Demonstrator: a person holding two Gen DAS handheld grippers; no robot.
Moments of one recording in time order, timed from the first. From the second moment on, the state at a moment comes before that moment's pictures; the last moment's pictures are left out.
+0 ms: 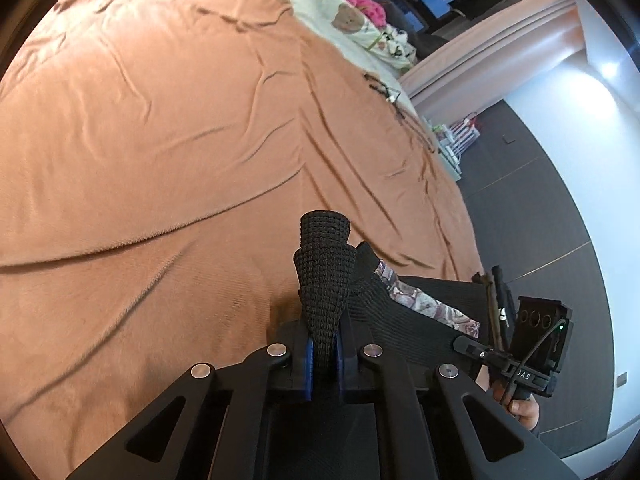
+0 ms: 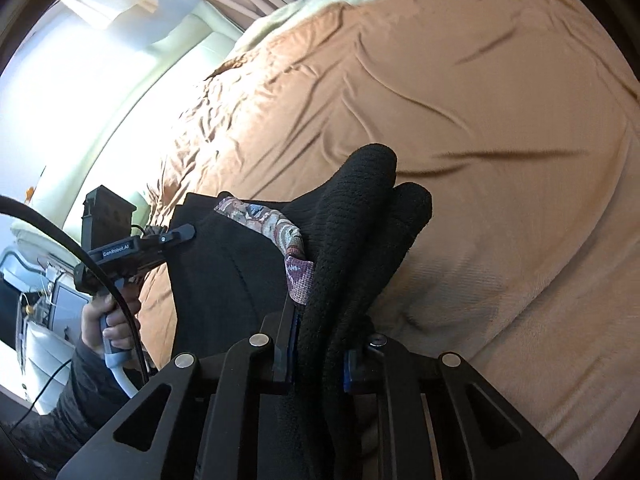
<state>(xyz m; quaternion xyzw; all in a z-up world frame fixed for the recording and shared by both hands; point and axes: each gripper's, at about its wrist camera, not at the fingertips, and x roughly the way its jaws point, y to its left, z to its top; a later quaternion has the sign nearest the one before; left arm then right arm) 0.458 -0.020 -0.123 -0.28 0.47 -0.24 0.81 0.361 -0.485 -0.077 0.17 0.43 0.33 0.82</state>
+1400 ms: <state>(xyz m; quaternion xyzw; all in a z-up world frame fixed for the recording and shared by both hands) 0.258 0.012 0.036 -0.29 0.28 -0.27 0.88 0.081 -0.505 0.023 0.08 0.23 0.35 0.90</state>
